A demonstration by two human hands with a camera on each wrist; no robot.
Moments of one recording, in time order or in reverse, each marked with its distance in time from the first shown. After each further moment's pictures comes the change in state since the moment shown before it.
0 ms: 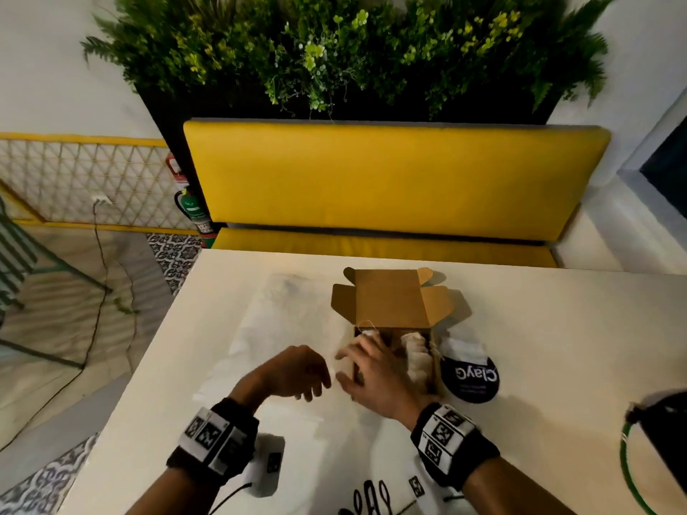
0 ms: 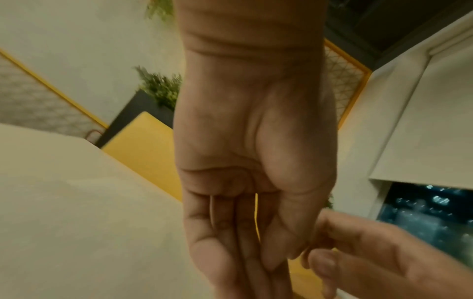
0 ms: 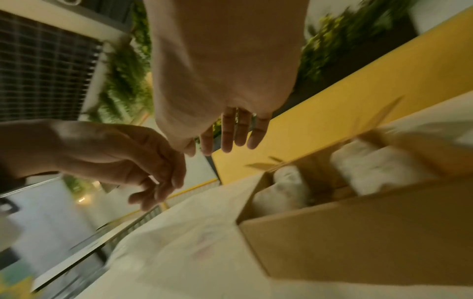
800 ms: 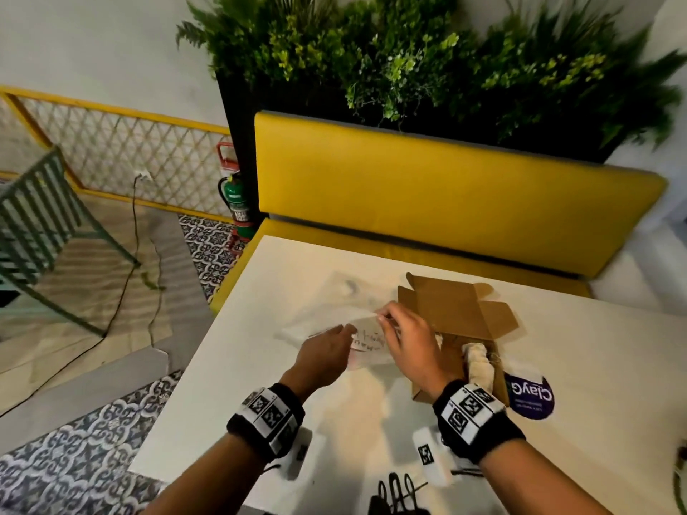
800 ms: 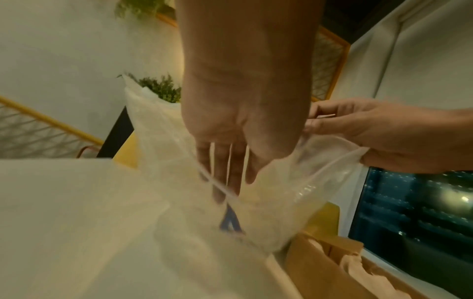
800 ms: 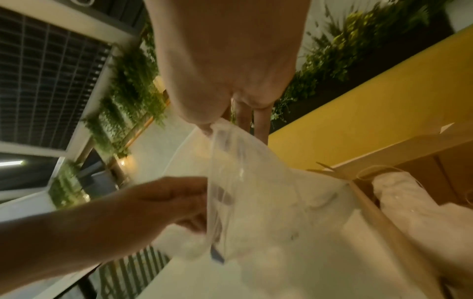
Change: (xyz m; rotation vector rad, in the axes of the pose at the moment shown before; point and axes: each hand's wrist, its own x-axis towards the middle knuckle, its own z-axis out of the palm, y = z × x) left_hand -0.028 -0.101 0.002 0.352 0.552 0.069; right_hand 0.064 -0.095 0.012 0.161 0.299 -0.021
